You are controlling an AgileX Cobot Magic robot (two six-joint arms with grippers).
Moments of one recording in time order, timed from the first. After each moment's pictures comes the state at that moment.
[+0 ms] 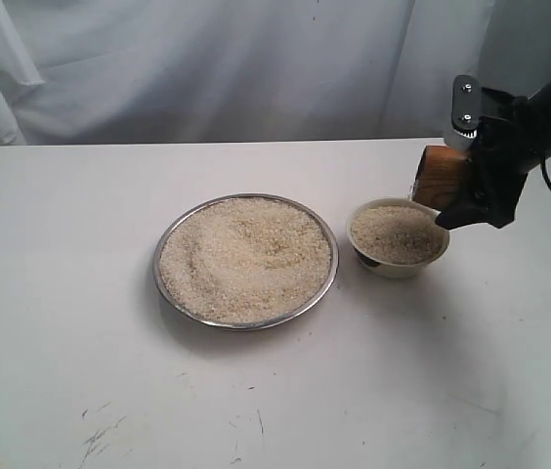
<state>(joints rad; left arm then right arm) 0.01 0.01 0.00 -0.04 0.29 0.01 0.11 2.02 -1.52 0.54 0.94 -1.66</state>
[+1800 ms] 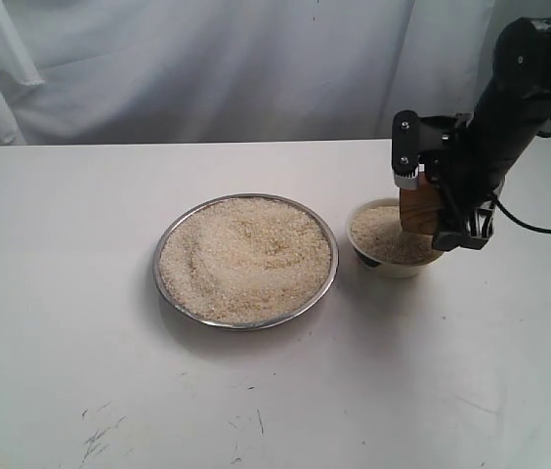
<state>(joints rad) 0.01 0.01 0.00 -0.04 0.29 0.01 0.33 1.98 -1.48 0.02 0.89 -1.23</state>
